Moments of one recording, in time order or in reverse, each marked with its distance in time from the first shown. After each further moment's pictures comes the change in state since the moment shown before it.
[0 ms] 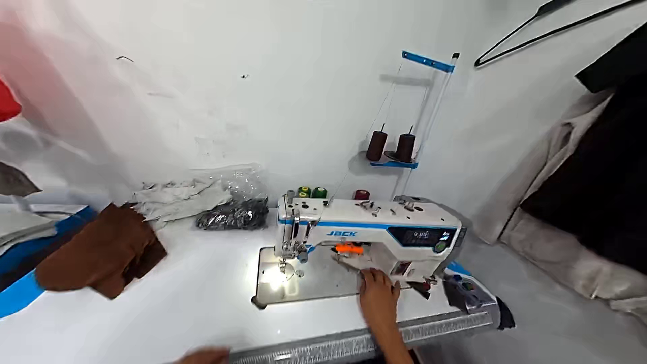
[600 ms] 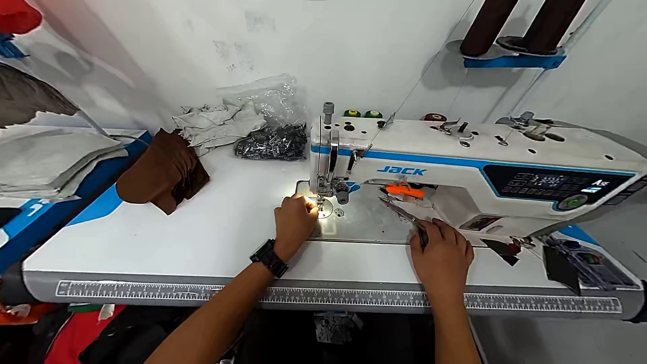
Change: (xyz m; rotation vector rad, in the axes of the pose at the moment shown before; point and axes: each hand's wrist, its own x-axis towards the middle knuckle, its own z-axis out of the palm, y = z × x) left_hand 0.190 0.013 0.091 0.176 0.146 -0.418; right_hand -0.009 0.009 0.003 0.093 -0.034 0.001
